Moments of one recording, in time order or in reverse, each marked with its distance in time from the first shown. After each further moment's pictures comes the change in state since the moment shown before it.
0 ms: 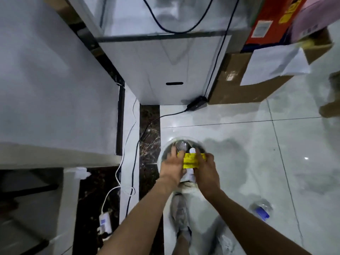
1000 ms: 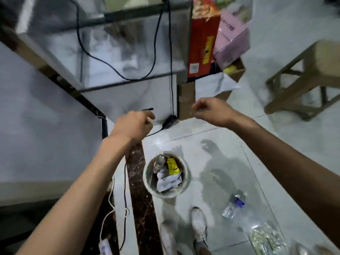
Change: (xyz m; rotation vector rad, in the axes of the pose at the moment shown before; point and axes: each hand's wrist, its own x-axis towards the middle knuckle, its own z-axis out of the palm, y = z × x) left_hand -0.080 0.055 -0.312 0.032 0.218 0.147; right_hand -0.050 -0.110 -0.335 0.019 0.000 -0.154
